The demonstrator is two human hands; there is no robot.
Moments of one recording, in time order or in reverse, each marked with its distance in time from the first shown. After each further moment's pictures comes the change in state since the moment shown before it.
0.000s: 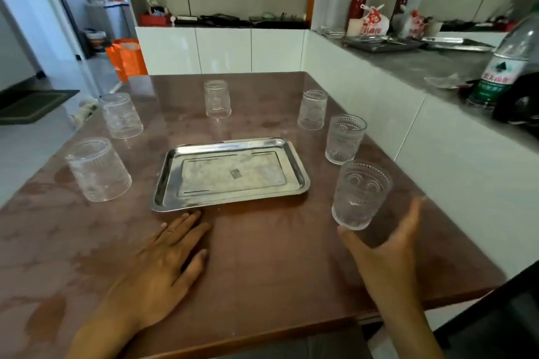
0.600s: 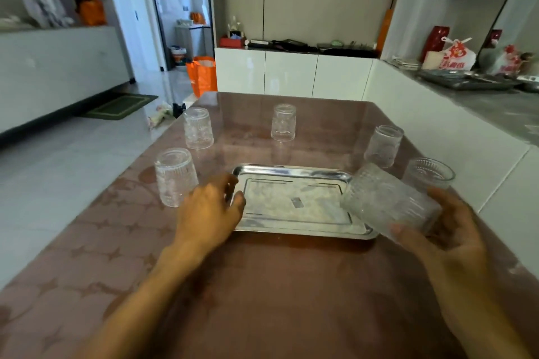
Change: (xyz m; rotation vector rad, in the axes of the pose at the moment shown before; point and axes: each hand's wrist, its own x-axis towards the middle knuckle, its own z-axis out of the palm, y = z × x) left_hand 0.068 -0.014 -0.060 -0.230 0.514 -0.340; right_hand 0.048 -0.059 0.041 0.283 -0.393 -0.167
